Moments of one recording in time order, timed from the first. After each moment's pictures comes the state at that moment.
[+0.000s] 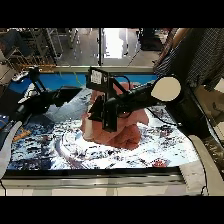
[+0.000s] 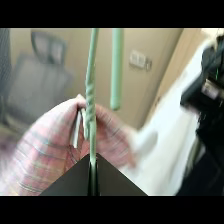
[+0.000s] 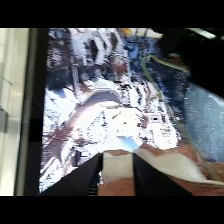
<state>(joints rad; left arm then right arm) 0.05 -1.65 1.40 -0.36 -1.55 -0.05 0.58 -1.37 1.81 -0.87 1.32 0.59</state>
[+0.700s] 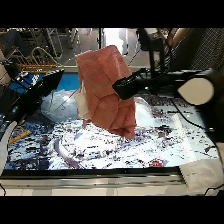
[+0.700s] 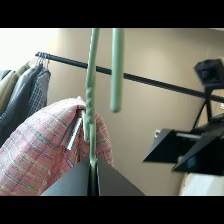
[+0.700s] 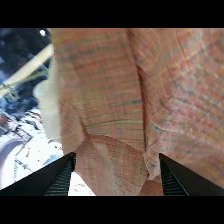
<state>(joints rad) 0.11 -1.65 1.40 -0.61 -1.52 0.03 0.50 -1.27 1.77 -1.38 1.08 1.46</state>
